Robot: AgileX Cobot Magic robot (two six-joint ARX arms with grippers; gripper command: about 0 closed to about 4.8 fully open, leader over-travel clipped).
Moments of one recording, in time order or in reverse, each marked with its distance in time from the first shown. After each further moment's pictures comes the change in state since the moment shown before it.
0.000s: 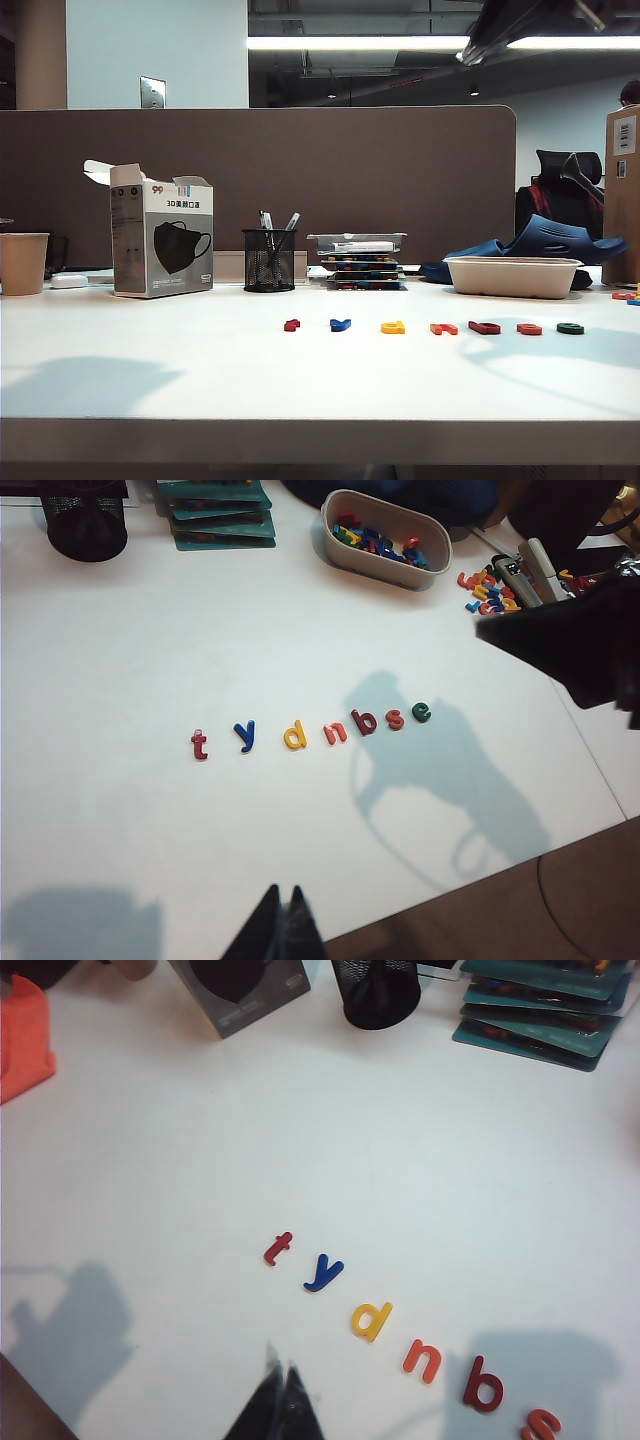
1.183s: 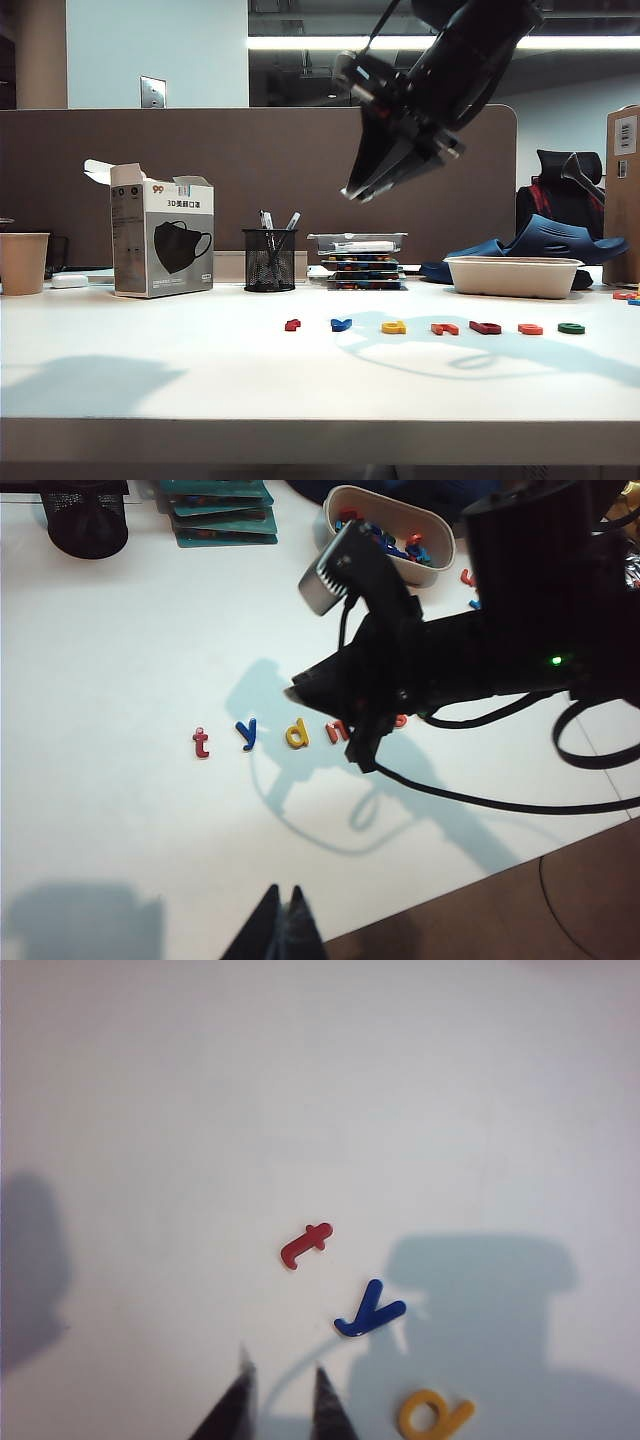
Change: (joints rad) left arm 0.000 0.006 0.000 0.000 0.000 0.000; right arm 0.177 0.420 0.112 0.111 0.026 -0.180
